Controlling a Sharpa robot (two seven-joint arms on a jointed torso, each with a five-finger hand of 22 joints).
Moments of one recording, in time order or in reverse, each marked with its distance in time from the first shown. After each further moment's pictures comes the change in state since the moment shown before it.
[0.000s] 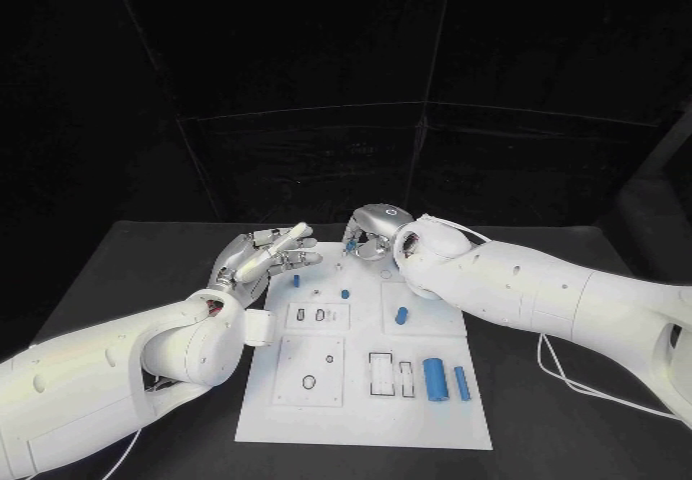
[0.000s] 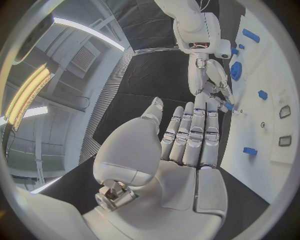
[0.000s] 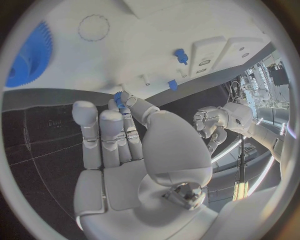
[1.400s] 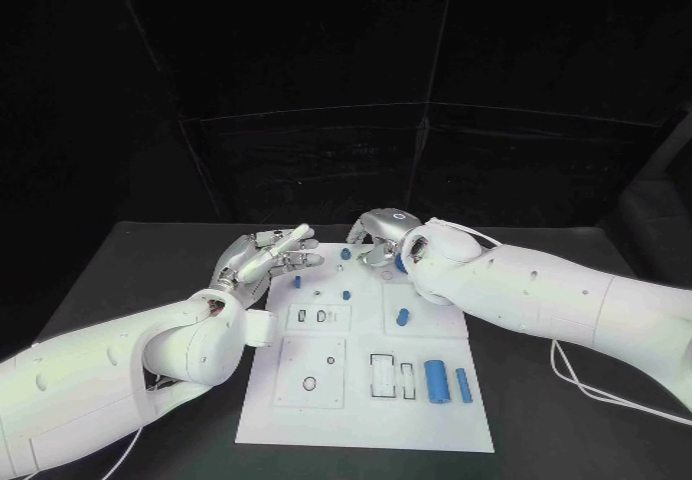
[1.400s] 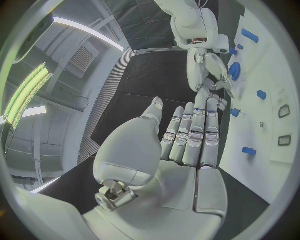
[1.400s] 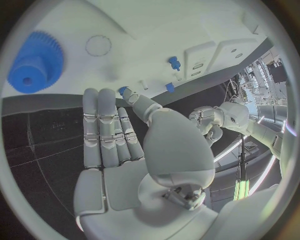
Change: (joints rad) left arm 0.002 -0.009 0.000 -0.002 0.000 0.009 -0.012; left_hand 0.000 0.000 -0.003 -0.003 0.000 -0.007 0.007 -0.007 0.000 -0.007 0.000 -0.008 -0.001 -0.004 0.004 -0.005 0.002 0.000 0.000 0.000 -0.004 -0.003; right arm 0.002 -0.084 0.000 0.110 -0.002 0.013 -0.037; right_hand -0.004 -0.096 -0.046 0.061 0.015 -0.204 0.024 0.000 0.003 -0.241 0.024 0.060 0.024 -0.131 0.036 -0.217 -0.301 0.024 -0.171 0.028 -0.176 -0.249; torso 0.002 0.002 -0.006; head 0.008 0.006
